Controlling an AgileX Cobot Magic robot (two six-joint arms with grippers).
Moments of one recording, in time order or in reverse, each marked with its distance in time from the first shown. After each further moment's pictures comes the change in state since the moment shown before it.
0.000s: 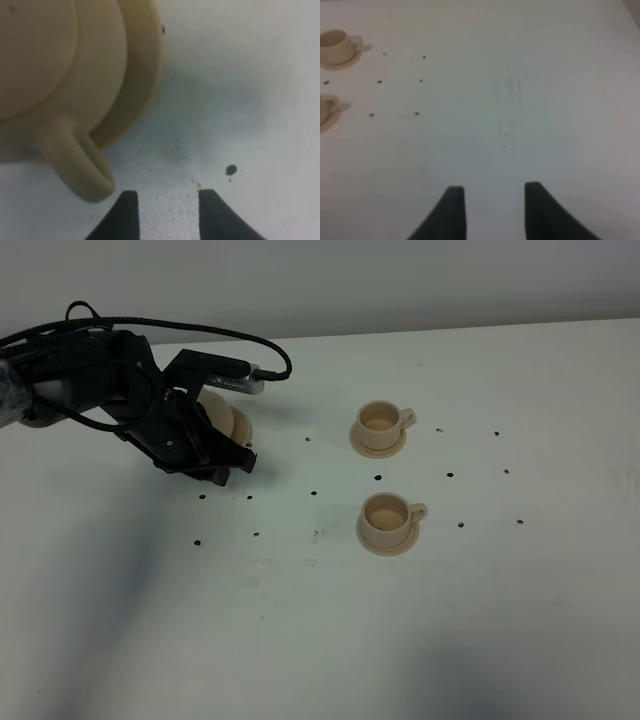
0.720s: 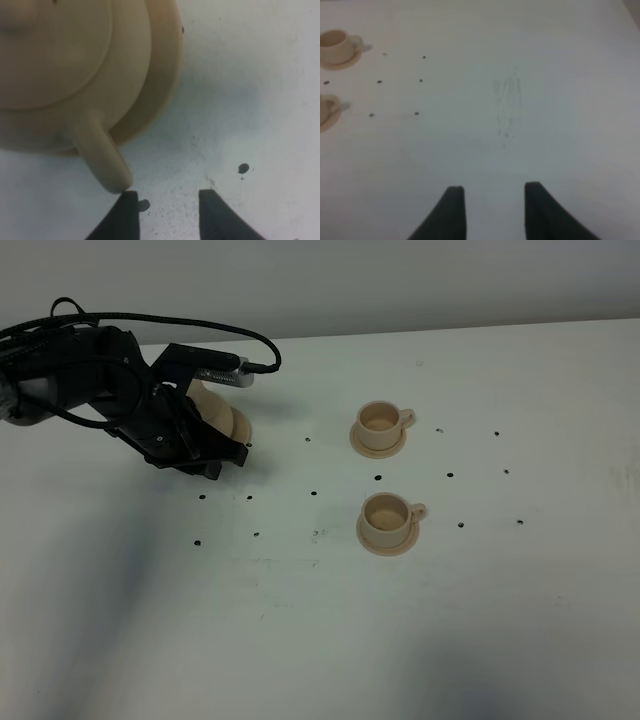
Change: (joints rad) left arm 0.016 -0.022 0.003 -0.003 -0.009 0.000; right arm 0.000 0.000 0.000 0.000 0.000 0.000
